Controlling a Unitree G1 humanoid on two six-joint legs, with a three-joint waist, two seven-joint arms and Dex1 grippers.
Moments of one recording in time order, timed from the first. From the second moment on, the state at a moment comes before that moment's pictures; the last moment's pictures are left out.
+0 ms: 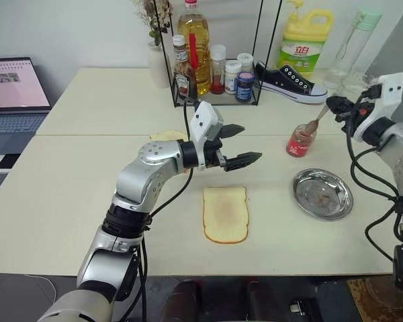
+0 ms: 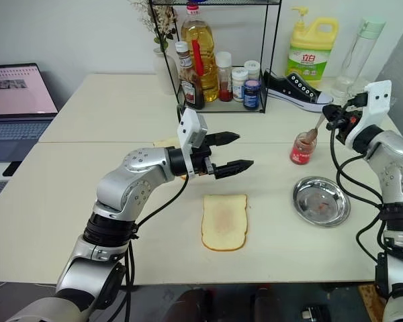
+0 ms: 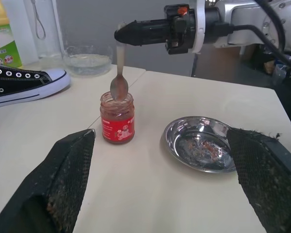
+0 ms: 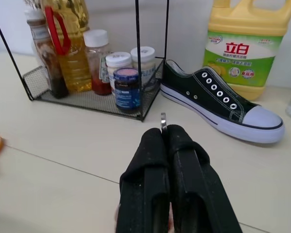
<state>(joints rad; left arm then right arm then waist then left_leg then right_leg) -0.74 0.33 -0.16 -0.06 -0.44 0.56 -0.84 -0.74 -0.75 -0.13 0.33 0.51 0.43 0.51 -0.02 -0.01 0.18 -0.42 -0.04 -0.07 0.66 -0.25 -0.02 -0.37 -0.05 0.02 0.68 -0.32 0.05</state>
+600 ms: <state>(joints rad) -0.71 0.35 -0.15 -0.11 -0.44 0.58 -0.80 -0.78 -0.63 -0.06 0.52 0.27 0.27 0.61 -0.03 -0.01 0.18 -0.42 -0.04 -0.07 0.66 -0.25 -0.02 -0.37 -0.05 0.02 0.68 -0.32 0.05</state>
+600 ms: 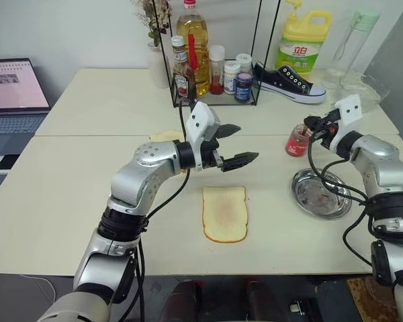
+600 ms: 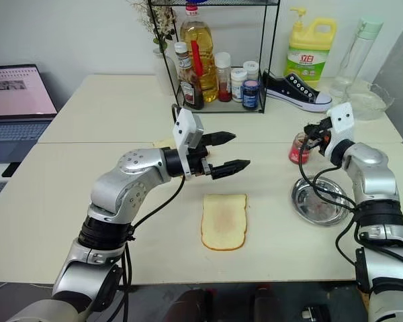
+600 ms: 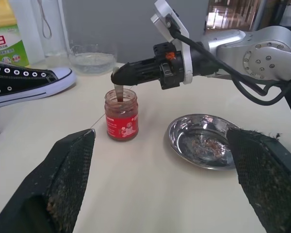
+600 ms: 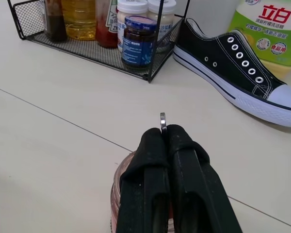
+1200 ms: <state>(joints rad) -0.71 0.35 -0.15 -0.11 -0.44 0.58 -0.80 -0.84 -0.54 -0.38 0.47 0.51 0.66 0.40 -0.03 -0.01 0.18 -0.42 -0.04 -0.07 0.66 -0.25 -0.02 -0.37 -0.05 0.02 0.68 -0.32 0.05</state>
